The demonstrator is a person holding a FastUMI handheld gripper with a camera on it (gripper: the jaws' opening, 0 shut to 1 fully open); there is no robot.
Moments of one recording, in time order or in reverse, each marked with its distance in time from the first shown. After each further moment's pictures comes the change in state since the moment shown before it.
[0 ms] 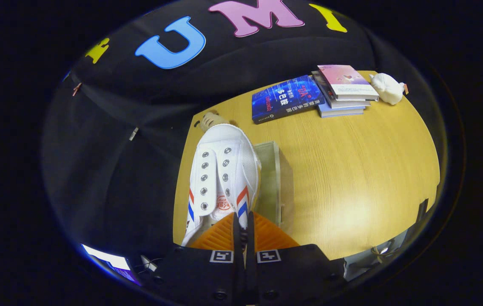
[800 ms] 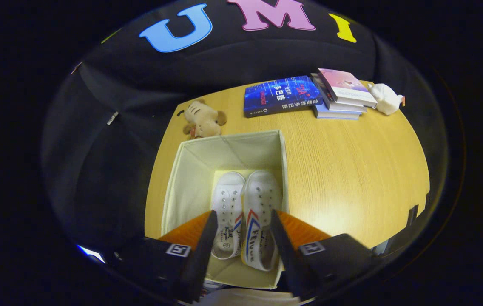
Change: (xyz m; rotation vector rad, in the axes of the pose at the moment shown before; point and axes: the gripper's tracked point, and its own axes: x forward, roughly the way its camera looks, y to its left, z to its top) arm 0.030 0.000 -0.005 -0.106 -0.047 -0.138
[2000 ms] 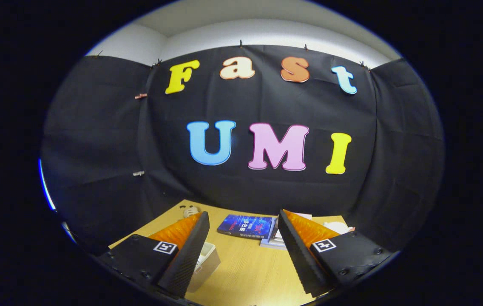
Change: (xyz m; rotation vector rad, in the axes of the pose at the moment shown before) arm -0.292 -0.110 0.168 -0.368 -0.861 0.081
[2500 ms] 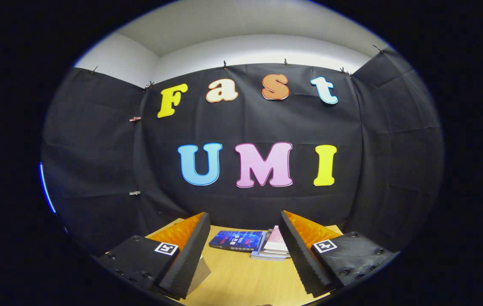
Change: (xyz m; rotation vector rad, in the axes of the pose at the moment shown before) arm -0.026 -0.056 -0.009 0.034 -0.121 -0.062
